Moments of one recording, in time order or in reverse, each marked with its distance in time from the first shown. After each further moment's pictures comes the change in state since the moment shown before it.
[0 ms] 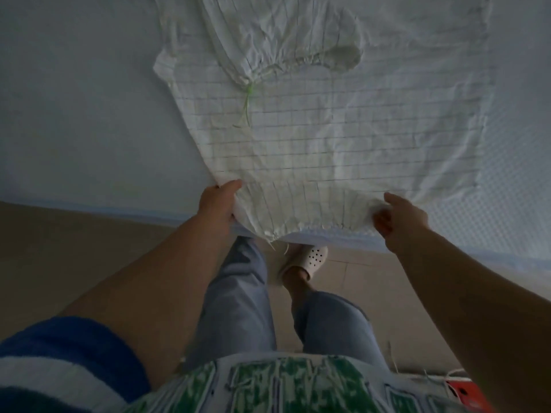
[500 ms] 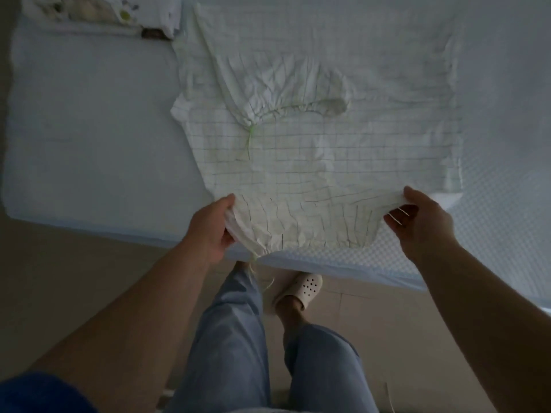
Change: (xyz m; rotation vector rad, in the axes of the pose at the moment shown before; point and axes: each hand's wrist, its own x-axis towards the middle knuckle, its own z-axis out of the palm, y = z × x) left_hand -0.040 0.018 -0.011 -0.188 -0.155 0.036; right_hand -0.033 -0.058 -0.027 0.315 -0.271 -0.246
